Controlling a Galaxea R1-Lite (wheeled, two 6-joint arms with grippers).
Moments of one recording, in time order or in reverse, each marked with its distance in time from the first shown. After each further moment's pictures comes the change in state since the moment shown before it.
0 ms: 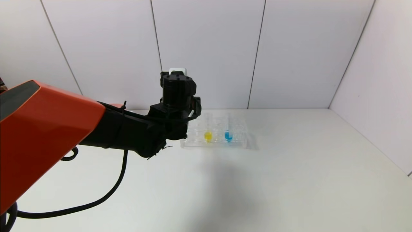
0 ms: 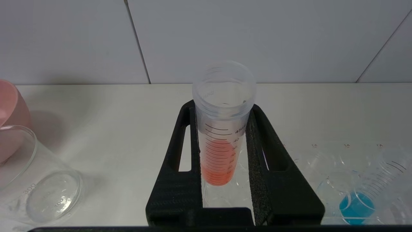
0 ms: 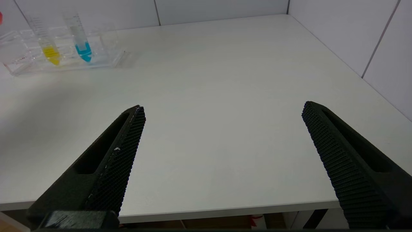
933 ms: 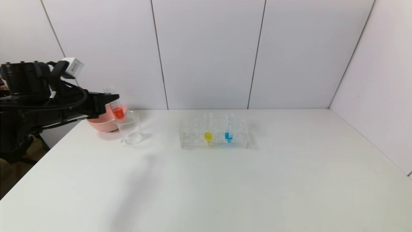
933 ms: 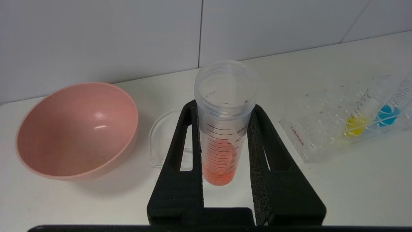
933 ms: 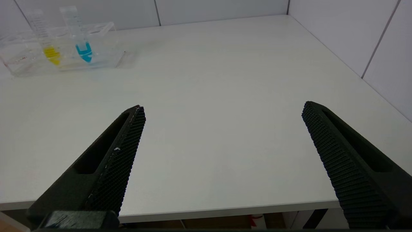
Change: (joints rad) left arm 0.744 -0.371 0.366 0.051 -1.096 0.129; right arm 0.000 0.000 0.000 0.000 0.000 0.000
